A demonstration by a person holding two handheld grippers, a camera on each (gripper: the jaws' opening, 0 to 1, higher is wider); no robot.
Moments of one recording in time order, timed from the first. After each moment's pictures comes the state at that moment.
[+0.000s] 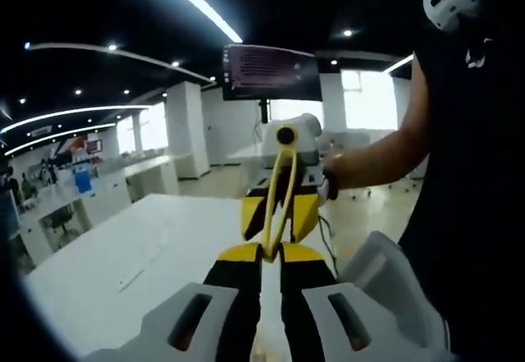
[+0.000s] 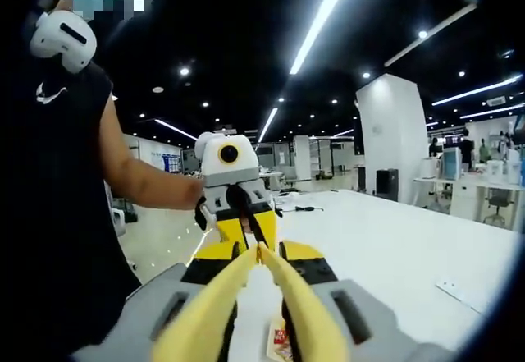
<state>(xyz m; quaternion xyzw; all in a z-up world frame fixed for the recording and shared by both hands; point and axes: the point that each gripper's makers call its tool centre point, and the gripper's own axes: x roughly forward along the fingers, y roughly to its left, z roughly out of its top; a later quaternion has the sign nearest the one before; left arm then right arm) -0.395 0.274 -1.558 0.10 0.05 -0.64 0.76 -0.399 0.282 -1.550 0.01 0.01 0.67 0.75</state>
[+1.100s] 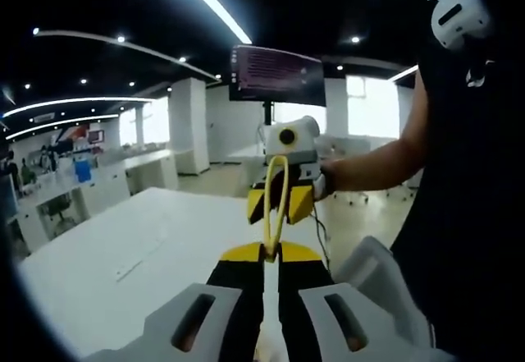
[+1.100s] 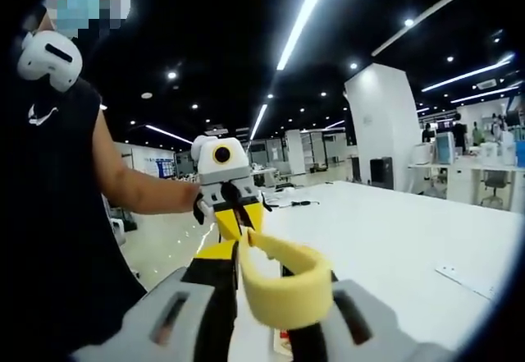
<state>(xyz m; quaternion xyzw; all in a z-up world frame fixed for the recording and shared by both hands) -0.396 0.294 -1.552 0.07 0.07 -0.64 0.76 -0.395 0.270 -1.544 0.03 0.03 0.65 0.76</state>
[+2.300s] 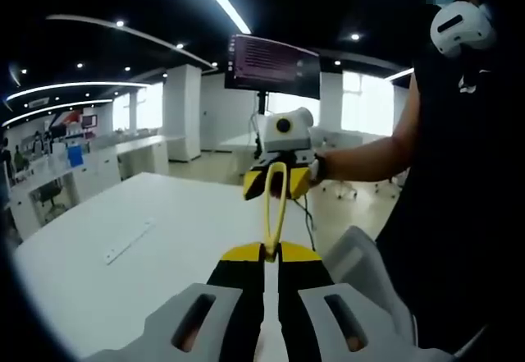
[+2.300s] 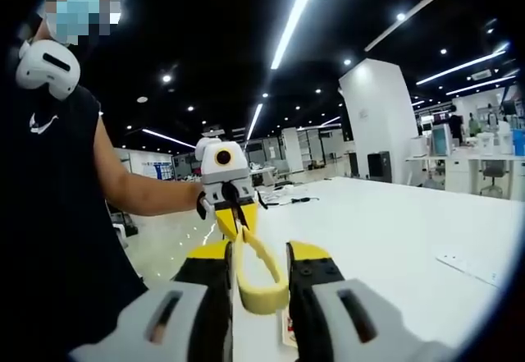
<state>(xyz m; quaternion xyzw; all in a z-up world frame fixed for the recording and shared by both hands) -0.410 0.309 -1.565 0.07 0.11 -0.65 0.74 -0.405 0.260 -1.549 0.05 0.05 0.65 0.76</state>
